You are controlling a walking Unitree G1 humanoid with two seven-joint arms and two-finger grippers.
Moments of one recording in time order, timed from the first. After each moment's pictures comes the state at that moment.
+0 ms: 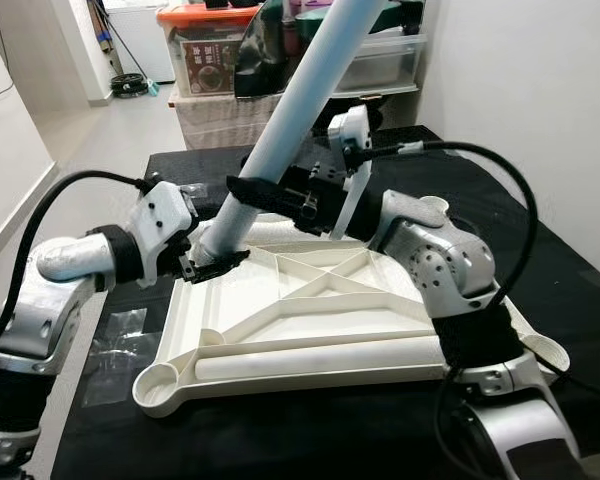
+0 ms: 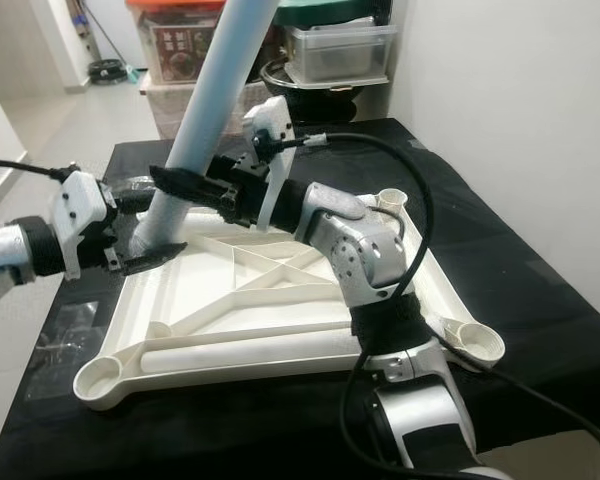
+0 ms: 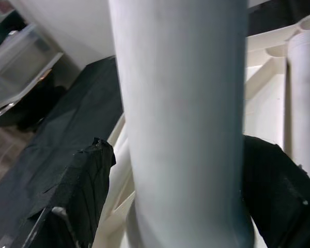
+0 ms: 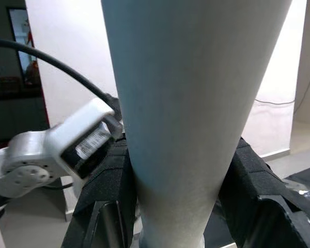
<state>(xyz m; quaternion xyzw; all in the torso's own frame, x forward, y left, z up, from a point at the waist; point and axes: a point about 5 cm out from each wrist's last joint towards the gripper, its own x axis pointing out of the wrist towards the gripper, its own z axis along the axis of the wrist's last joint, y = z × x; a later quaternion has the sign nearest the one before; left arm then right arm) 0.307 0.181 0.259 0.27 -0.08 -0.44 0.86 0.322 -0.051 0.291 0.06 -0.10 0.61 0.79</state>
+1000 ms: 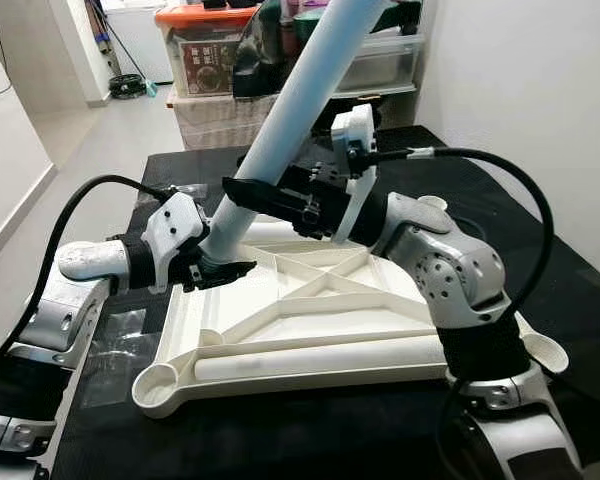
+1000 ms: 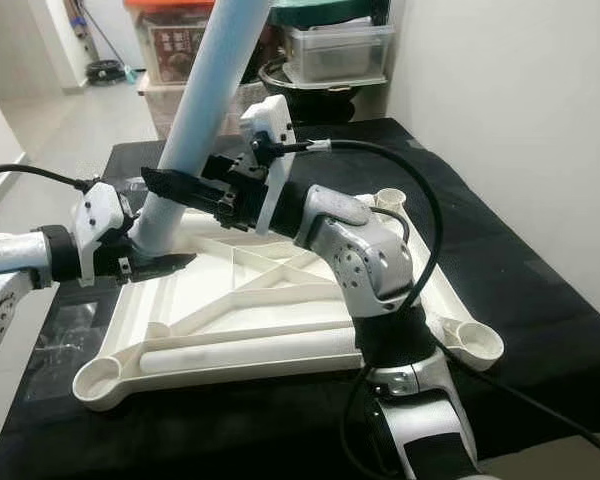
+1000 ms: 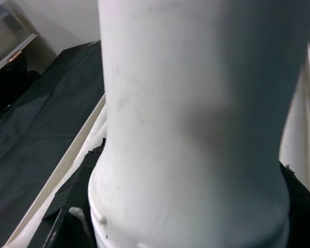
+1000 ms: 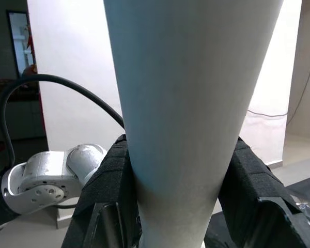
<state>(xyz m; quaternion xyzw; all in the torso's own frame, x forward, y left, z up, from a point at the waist) 0.315 0.179 0.240 0.23 -0.04 -0.46 0.86 0.311 -0.051 0.298 0.06 -0.12 0.61 0.78</state>
